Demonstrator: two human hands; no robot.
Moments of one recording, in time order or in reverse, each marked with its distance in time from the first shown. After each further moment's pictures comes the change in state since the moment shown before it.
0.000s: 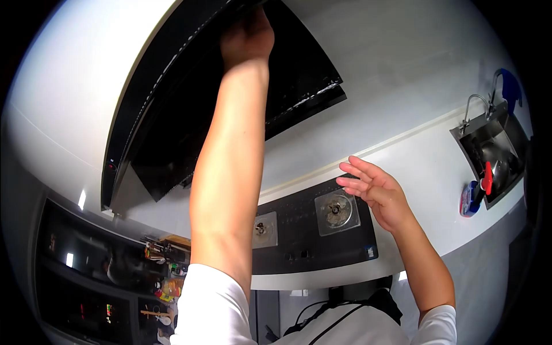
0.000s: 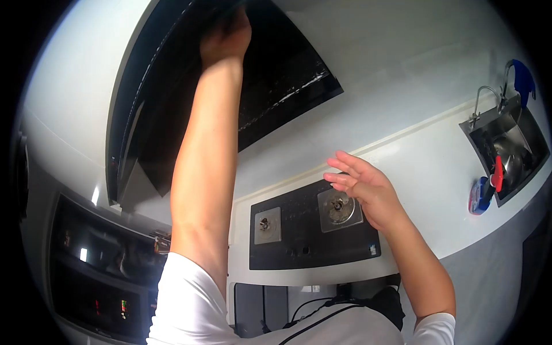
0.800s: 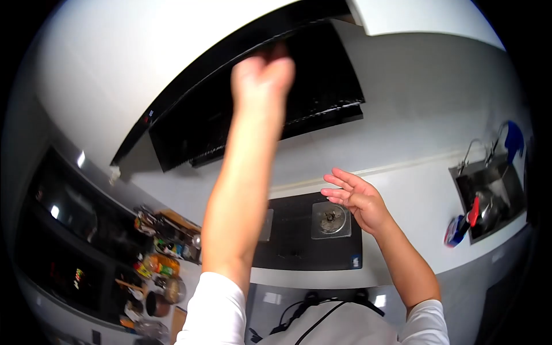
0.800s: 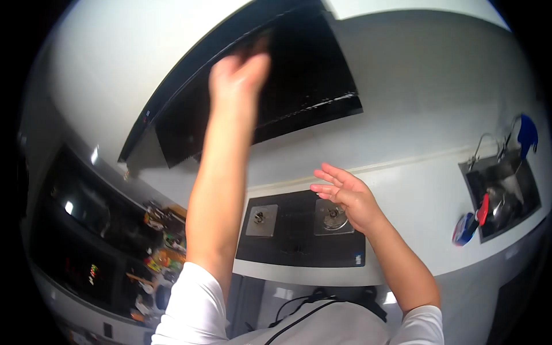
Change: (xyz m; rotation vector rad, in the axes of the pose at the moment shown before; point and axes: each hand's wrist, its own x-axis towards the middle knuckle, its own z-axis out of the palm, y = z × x) left_hand -0.149 0.043 0.104 0.898 0.124 0.225; right_hand 0.004 0.001 0.043 -0.058 -0.178 0.123
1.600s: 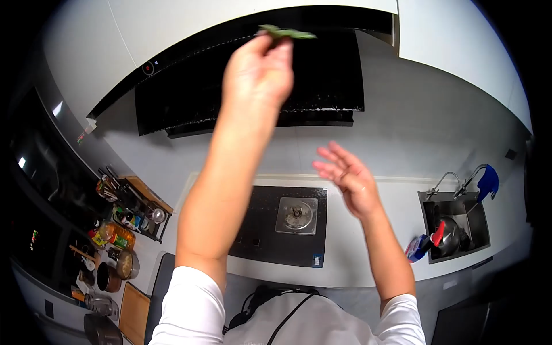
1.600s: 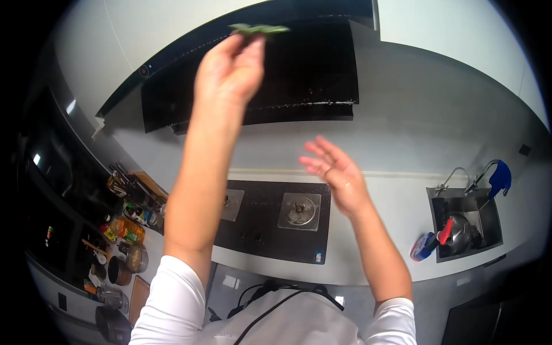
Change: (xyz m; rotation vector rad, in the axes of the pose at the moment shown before) left_hand -0.021 0.043 -0.028 -0.911 0.238 -0.254; right_hand 0.016 -0.042 0.017 -0.206 -0.084 -0.170
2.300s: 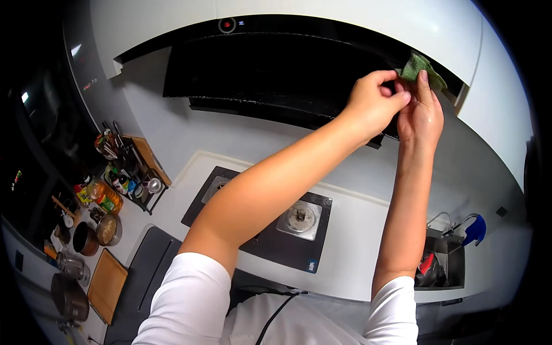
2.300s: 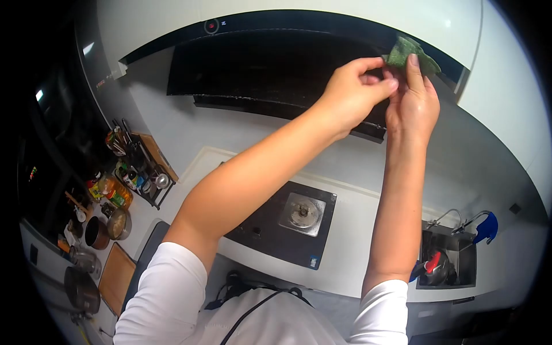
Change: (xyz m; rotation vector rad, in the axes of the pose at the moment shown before) left_hand -0.046 -0.025 -0.011 1.092 -0.177 0.168; right_hand 0.156 -0.110 0.086 0.070 0.351 -0.541
